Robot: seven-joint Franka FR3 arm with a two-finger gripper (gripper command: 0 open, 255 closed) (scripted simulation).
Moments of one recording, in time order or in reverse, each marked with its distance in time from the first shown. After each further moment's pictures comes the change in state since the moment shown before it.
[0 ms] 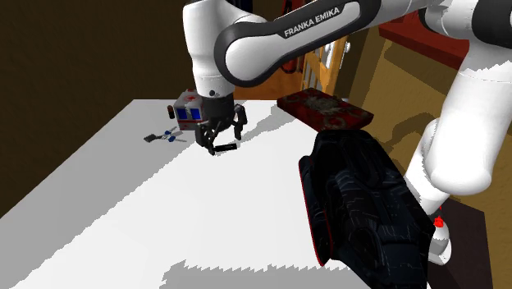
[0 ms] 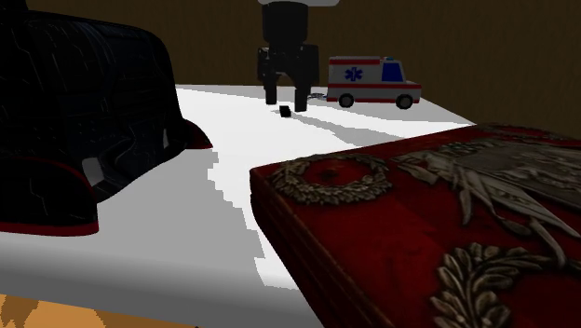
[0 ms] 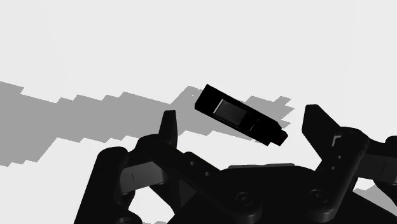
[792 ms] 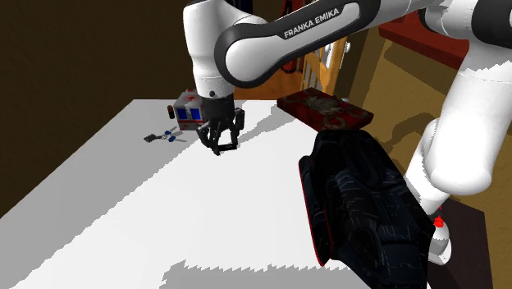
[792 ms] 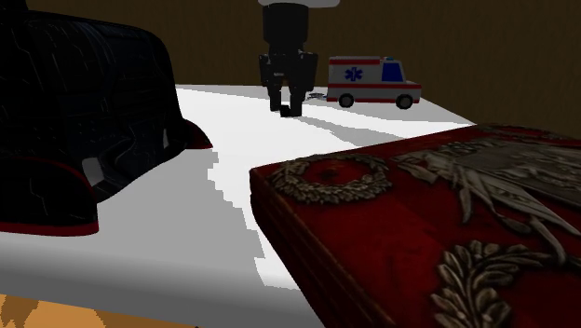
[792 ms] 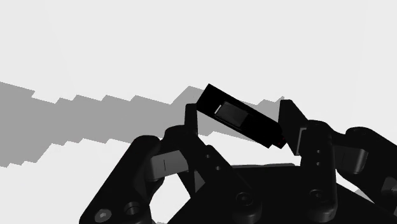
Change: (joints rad) arm -0.001 0.001 -0.001 -0.004 -0.001 0.005 -0.001
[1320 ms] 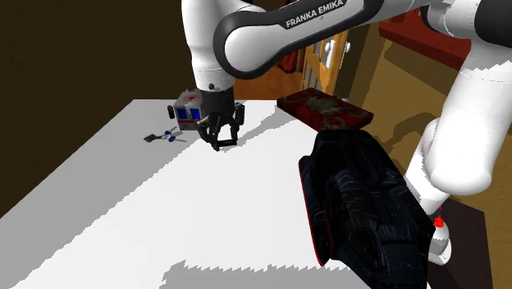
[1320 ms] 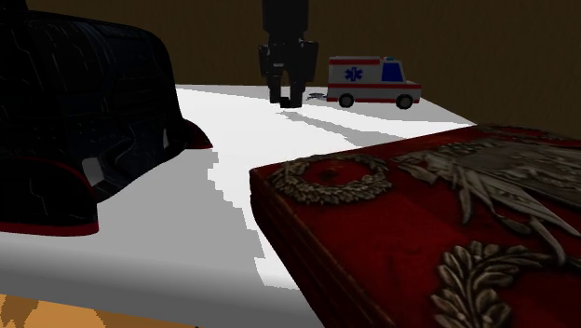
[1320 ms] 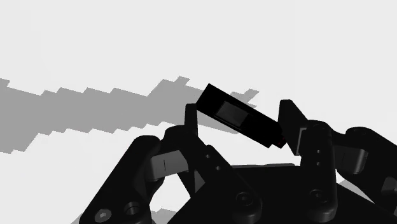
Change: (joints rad) arm -0.001 -0.011 0.000 0.029 0.005 -0.038 -0.004
